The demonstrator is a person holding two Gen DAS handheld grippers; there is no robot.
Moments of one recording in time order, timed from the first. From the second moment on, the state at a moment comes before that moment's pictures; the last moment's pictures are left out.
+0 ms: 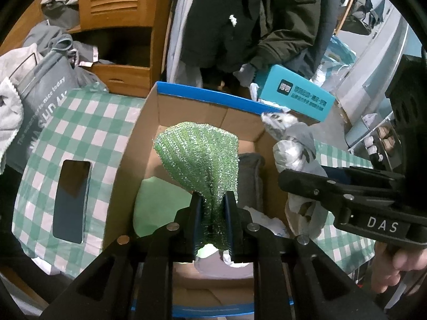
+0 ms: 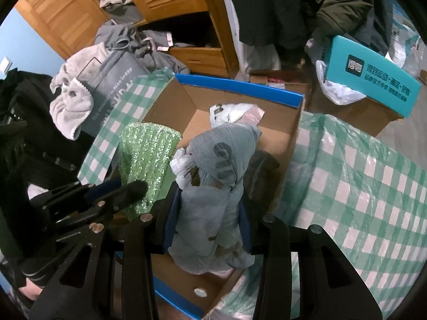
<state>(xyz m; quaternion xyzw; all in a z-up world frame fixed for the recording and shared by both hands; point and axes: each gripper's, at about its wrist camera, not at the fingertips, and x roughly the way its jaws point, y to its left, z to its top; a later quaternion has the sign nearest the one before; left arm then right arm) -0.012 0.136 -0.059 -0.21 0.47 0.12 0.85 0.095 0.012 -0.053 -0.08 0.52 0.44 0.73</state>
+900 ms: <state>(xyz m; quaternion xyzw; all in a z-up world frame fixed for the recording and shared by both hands) -0.023 0.104 -0.016 -0.17 0.44 0.11 0.87 0.097 -0.029 -0.010 -0.06 0.48 0.41 0.77</state>
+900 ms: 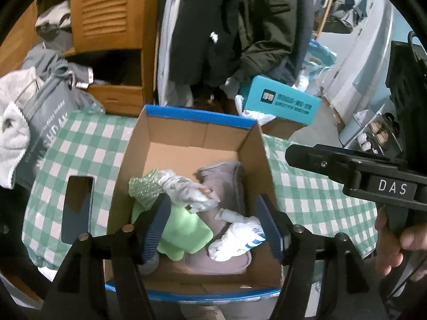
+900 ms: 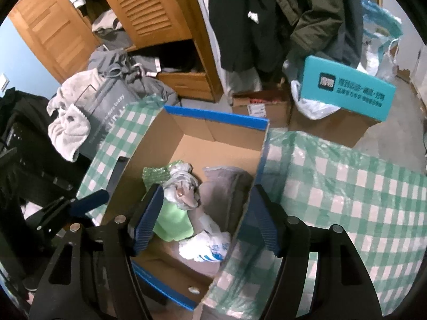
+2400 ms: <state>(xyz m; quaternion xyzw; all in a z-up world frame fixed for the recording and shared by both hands) -0.016 0.053 0.009 -0.11 0.43 0.11 0.89 0.090 -0.139 -0.004 -0.03 0.46 0.36 0.82</state>
